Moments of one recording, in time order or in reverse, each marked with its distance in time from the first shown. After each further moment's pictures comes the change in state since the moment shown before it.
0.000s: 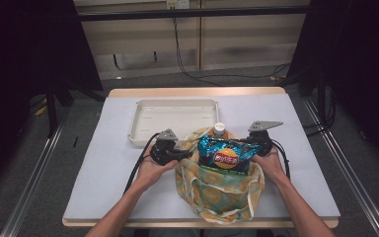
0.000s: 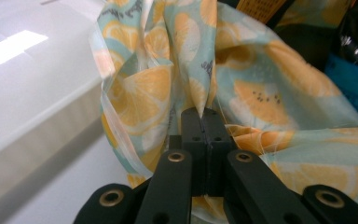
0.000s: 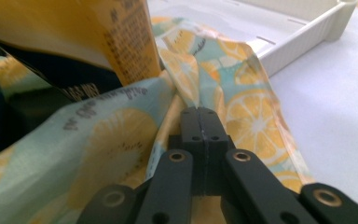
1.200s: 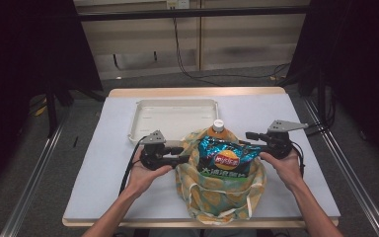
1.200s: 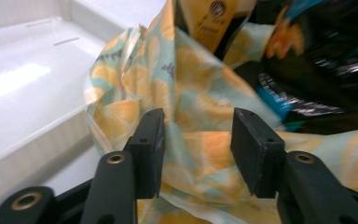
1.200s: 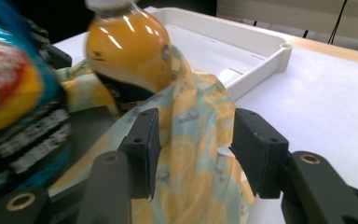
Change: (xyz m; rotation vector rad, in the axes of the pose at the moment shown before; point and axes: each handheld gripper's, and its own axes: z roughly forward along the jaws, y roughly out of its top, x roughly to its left) left arm -0.019 -0.003 -0.043 -0.168 -0.025 -0.015; right arm 0.018 0.010 -0.063 -0.102 -0.082 0.006
